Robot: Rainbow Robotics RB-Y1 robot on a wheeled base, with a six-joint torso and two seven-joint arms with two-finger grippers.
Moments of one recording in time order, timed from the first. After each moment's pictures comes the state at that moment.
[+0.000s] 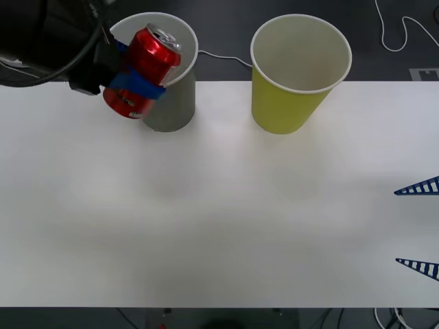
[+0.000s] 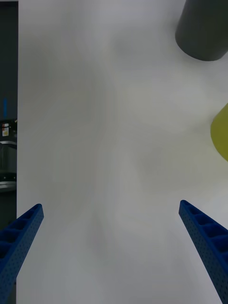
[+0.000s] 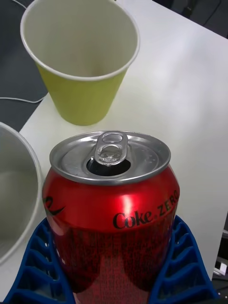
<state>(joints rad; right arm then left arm) 0.42 -0.88 -0.55 -2.14 1.40 -1.38 -0.05 -0.86 1.08 -0.23 -2.00 -1.57 -1.37 1.34</state>
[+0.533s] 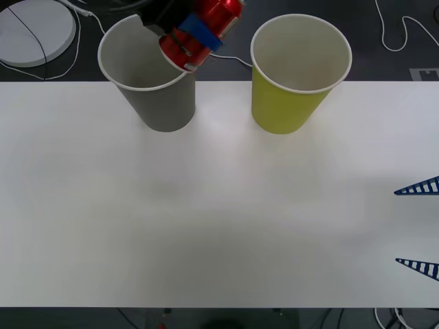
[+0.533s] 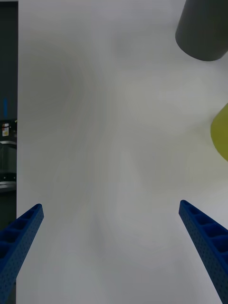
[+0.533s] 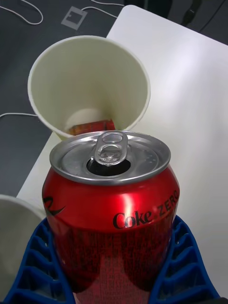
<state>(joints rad) 0.42 -0.88 -0.55 -2.14 1.40 -1.38 -0.05 -1.26 0.82 -0.43 -1.67 -1.71 -1.47 1.34</state>
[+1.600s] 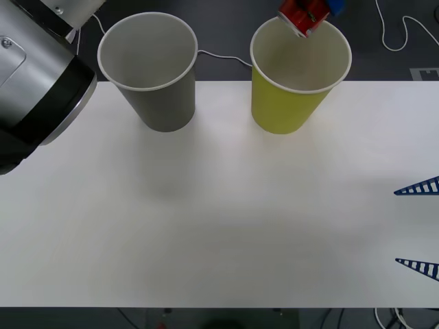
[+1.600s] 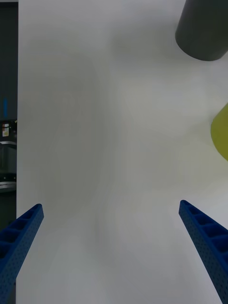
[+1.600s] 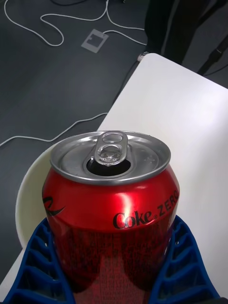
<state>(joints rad) 0.42 -0.88 -0.55 -2.14 1.40 -1.38 -0.05 -1.69 0.30 -0.61 -0.93 -1.98 -1.25 1.35</state>
